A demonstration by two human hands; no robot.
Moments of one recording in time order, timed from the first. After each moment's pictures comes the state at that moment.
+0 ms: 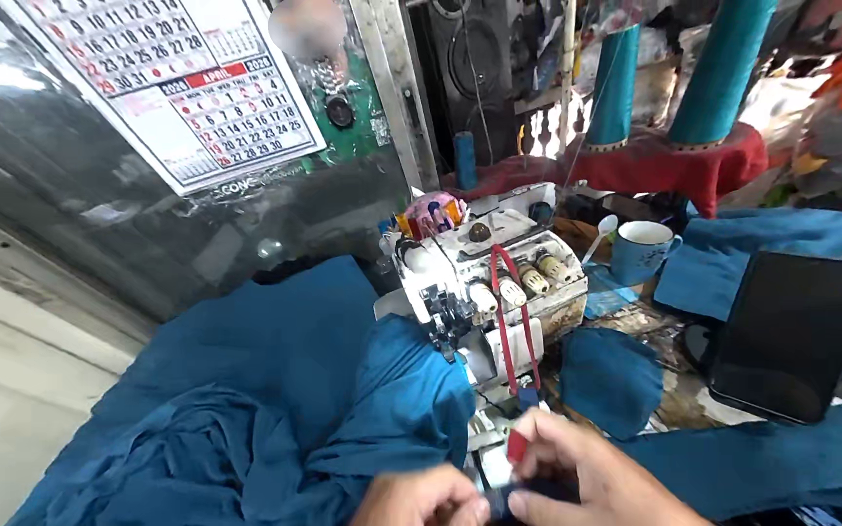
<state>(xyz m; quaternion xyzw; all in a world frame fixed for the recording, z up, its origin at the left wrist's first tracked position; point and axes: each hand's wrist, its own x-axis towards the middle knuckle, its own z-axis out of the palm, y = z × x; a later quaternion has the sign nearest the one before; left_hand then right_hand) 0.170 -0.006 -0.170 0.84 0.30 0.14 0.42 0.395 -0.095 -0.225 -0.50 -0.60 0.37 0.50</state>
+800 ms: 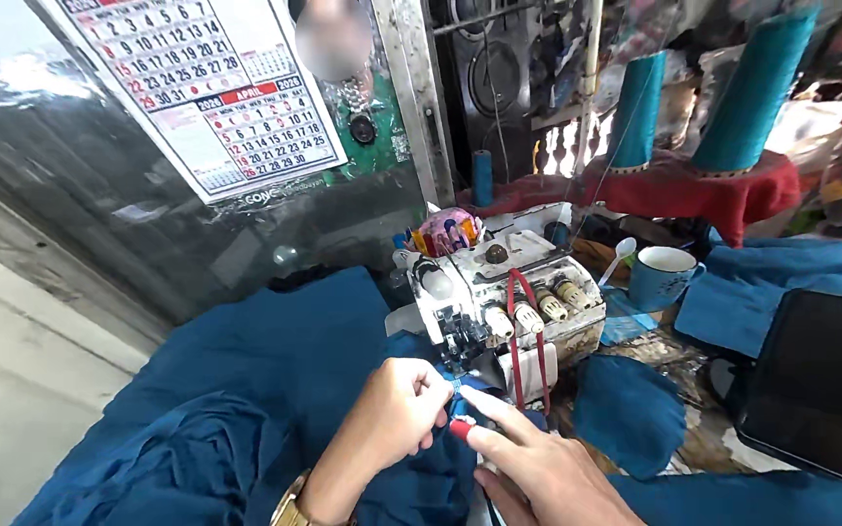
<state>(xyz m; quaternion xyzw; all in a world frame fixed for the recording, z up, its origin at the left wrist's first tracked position) 0.220 0.105 -0.151 0.81 0.41 0.12 0.41 0.375 -0.052 -0.223 -0.59 -0.72 0.07 0.37</state>
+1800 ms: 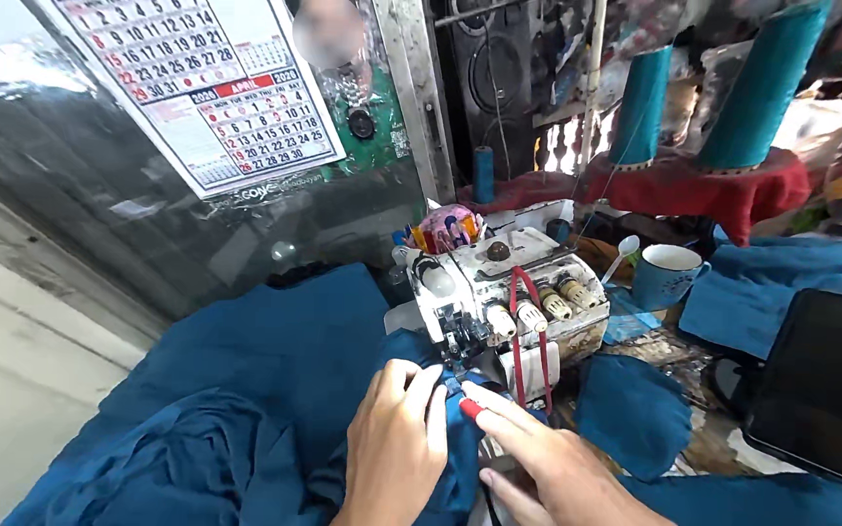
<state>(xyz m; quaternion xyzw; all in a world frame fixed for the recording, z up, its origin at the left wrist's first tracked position) 0.215 0.084 -0.206 0.87 0.38 0.31 -0.06 0.391 -0.040 -0.241 -0.57 -0.72 0.11 0.37</state>
